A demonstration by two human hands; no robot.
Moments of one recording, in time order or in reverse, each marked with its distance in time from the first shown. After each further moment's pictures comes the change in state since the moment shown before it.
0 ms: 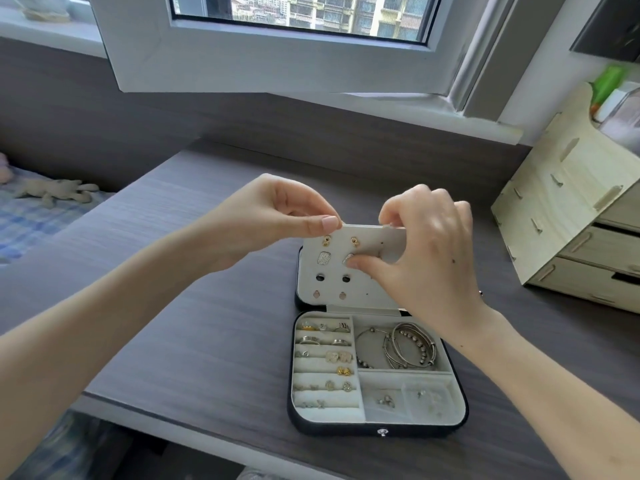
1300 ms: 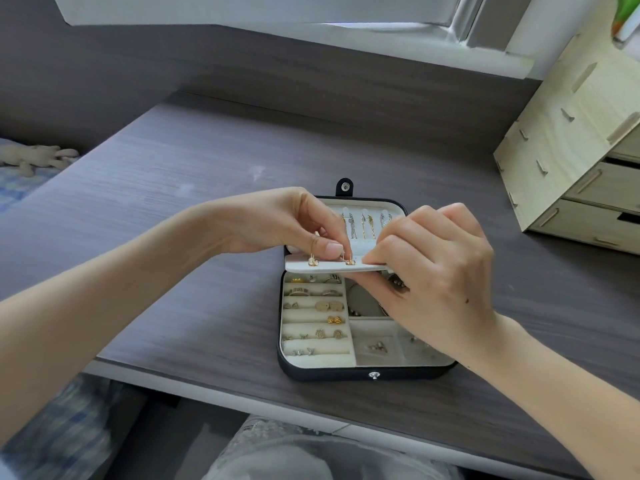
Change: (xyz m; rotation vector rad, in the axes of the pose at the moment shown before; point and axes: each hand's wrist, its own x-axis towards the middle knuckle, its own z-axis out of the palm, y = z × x) left_hand 0.009 -0.031 0.029 0.002 -0.545 -0.191; right_hand -0.058 0.001 -0.007 -0.036 0.177 -0.353
